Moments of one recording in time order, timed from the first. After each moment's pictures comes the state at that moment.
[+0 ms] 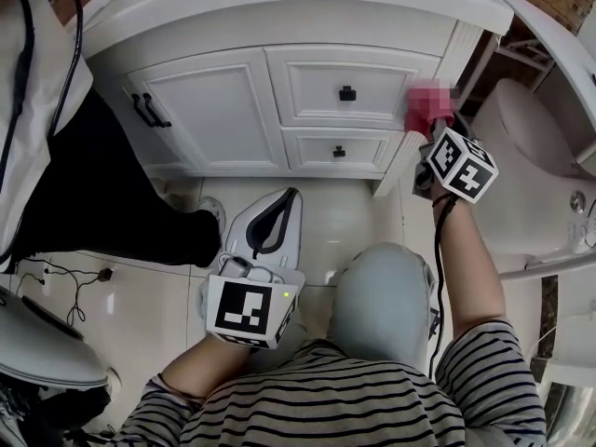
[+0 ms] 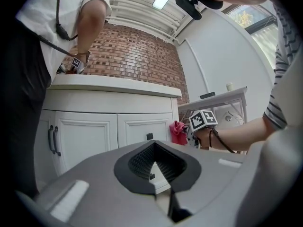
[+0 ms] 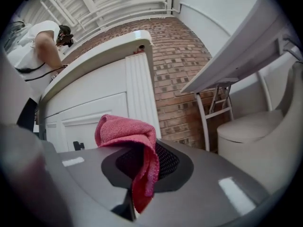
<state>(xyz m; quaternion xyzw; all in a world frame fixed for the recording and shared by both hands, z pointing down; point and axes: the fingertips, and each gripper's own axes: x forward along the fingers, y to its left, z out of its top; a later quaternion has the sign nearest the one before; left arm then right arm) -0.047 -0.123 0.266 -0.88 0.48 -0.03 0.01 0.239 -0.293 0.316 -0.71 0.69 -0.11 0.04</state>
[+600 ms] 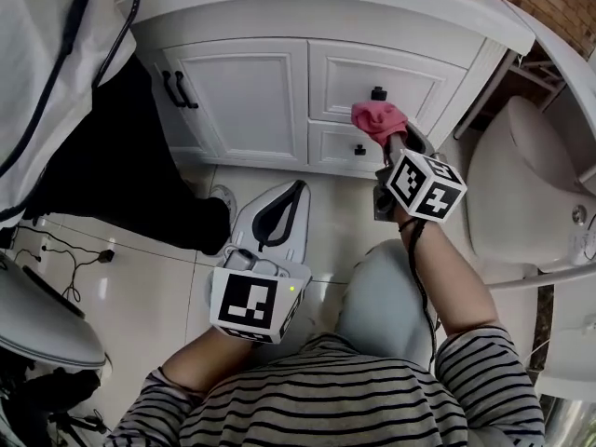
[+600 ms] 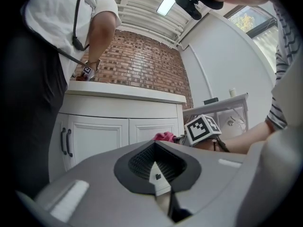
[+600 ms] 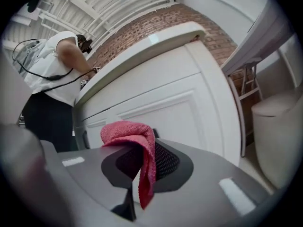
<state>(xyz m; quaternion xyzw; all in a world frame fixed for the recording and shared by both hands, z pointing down) -0.089 -0.105 0.254 -0.87 0.50 -0.01 0.01 0.070 -0.262 0.320 -0.59 0.79 -0.15 0.05</state>
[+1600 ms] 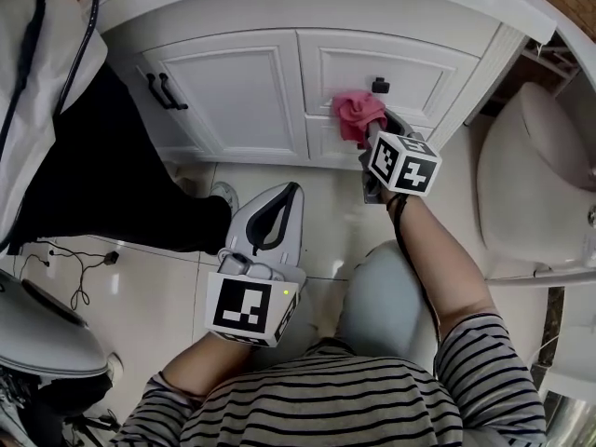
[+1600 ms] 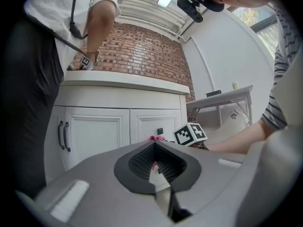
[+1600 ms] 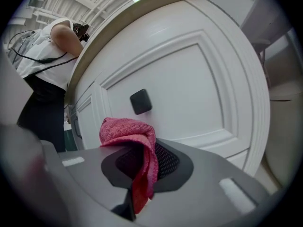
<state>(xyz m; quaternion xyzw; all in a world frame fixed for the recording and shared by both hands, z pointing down) -0.086 -0.135 0.283 -0.86 0.50 -0.04 -0.01 0.049 -0.327 0.397 -0.57 0.80 -0.18 0.00</state>
